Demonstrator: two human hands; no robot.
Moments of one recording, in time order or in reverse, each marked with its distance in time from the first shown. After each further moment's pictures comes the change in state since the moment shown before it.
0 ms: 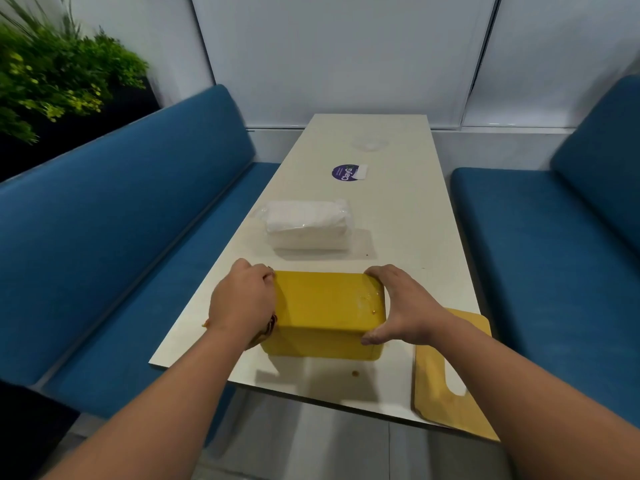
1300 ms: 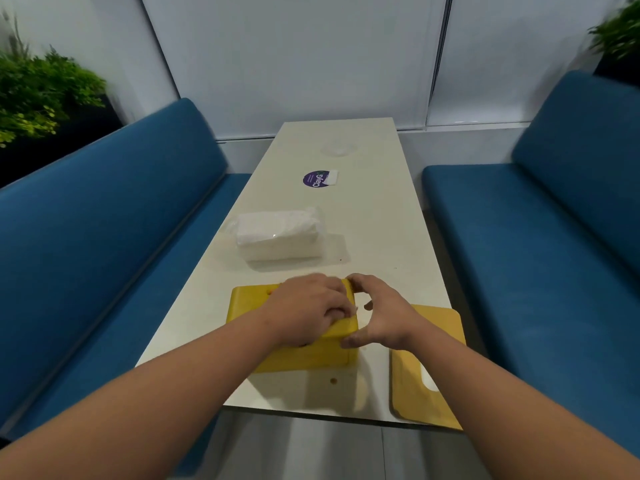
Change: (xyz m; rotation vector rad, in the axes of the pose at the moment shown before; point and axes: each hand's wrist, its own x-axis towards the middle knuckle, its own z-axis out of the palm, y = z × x) left_hand -0.001 0.096 0.009 0.000 -0.388 0.948; right_hand -0.008 0.020 0.010 0.320 0.077 0.089
